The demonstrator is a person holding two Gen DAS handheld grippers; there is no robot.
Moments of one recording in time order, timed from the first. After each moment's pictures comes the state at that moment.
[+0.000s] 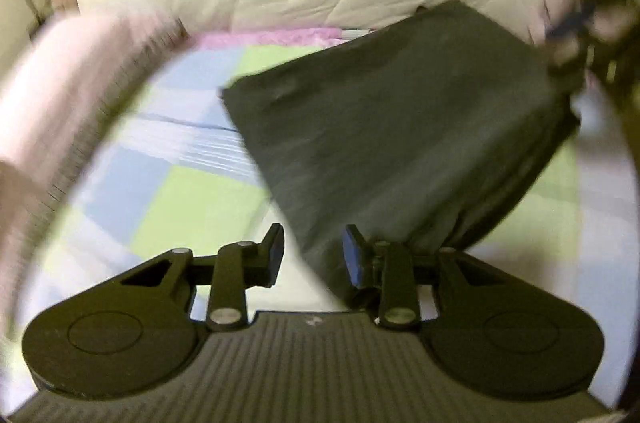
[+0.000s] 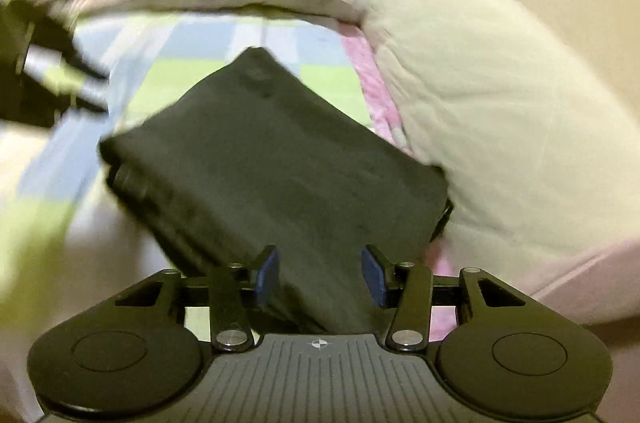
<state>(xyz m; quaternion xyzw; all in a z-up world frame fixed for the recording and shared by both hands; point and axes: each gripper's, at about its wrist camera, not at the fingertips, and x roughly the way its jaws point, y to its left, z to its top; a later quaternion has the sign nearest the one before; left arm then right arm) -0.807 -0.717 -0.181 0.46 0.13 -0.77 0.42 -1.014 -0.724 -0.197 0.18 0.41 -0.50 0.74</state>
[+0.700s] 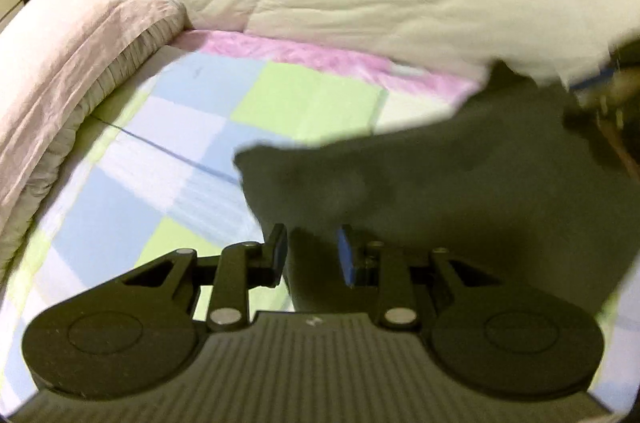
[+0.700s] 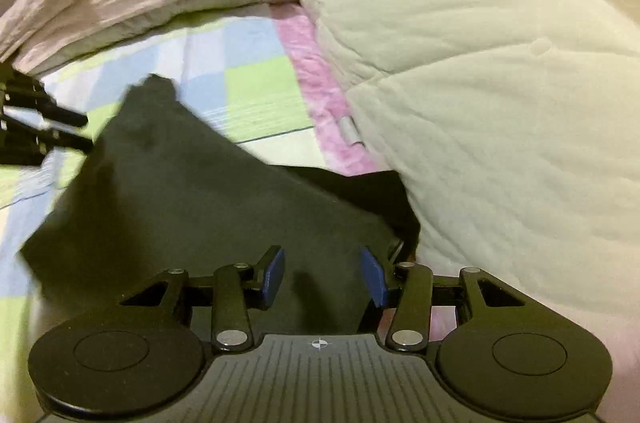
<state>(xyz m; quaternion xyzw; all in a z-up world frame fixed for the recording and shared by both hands) -0.824 -0.890 -0.210 0.44 0.18 -0.76 0.44 -1.064 -0.851 -0.202 0.26 0.39 -0.51 0.72</state>
